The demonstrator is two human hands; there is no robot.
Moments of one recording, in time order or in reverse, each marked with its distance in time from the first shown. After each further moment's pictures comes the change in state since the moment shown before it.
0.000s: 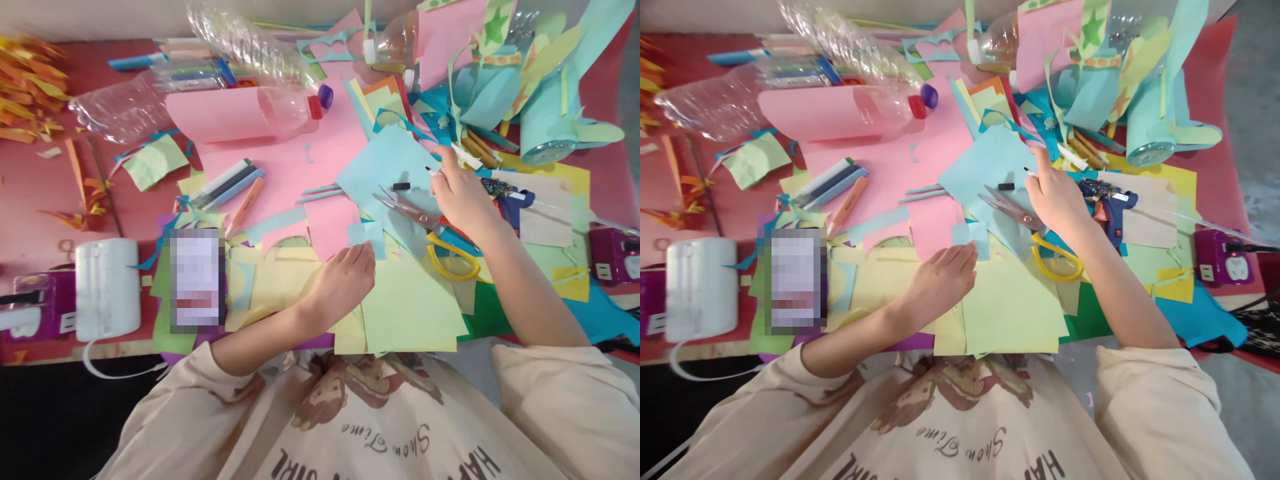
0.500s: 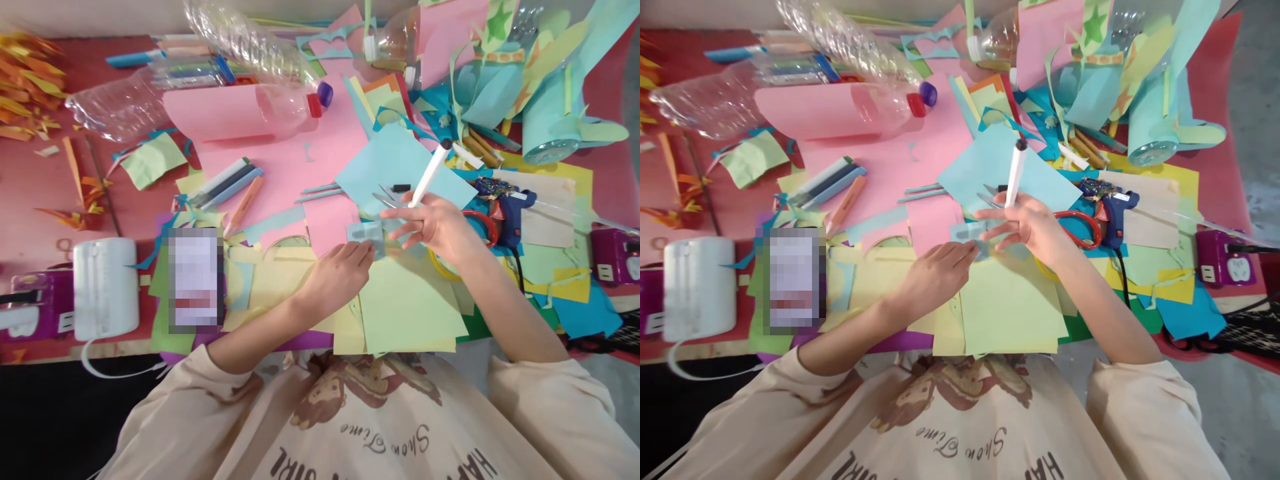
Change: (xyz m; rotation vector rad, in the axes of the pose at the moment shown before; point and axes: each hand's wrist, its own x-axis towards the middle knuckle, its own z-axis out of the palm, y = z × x) left_hand 0.000 -0.013 0.009 -0.138 0.099 -0.001; right_hand -0.033 -0.029 0.020 1.334 -0.415 0.322
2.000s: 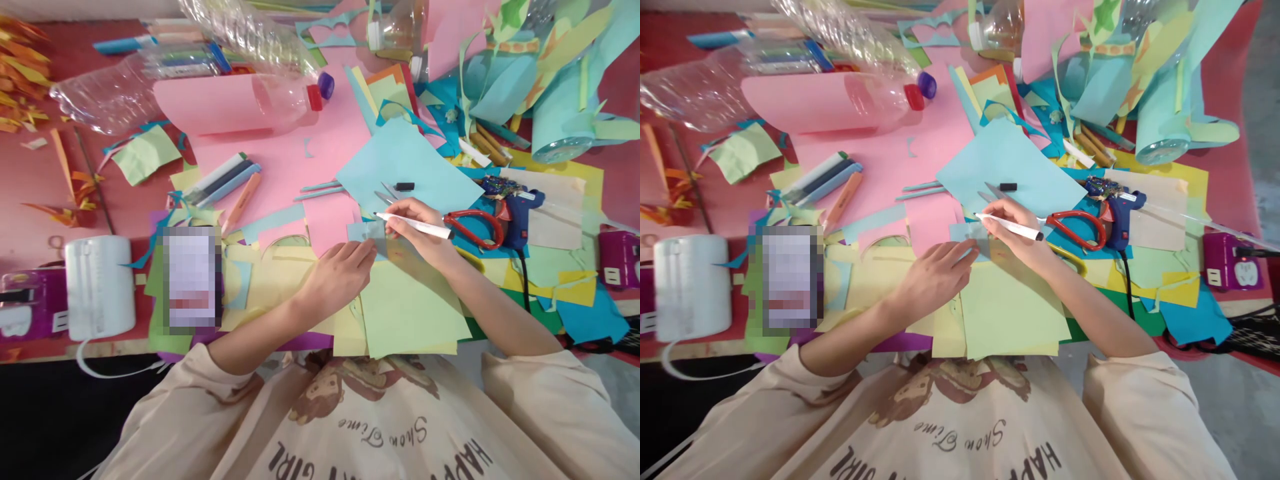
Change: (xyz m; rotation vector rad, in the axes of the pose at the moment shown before) left_hand -0.002 -0.001 0.003 0.021 0.067 -0.022; right_hand 0.008 0.031 0.011 -0.362 0.144 -0.238
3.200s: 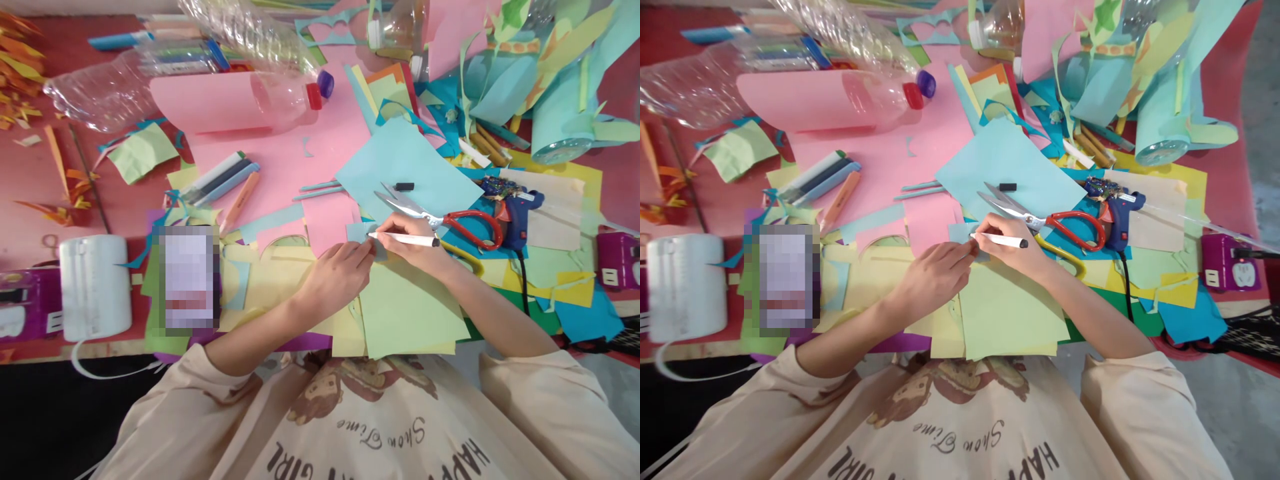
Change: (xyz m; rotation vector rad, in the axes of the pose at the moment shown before) left_hand -0.001 0.000 0.002 -0.094 -0.024 -0.007; right_hand -0.003 -0.003 0.003 -0.343 -0.155 -0.100
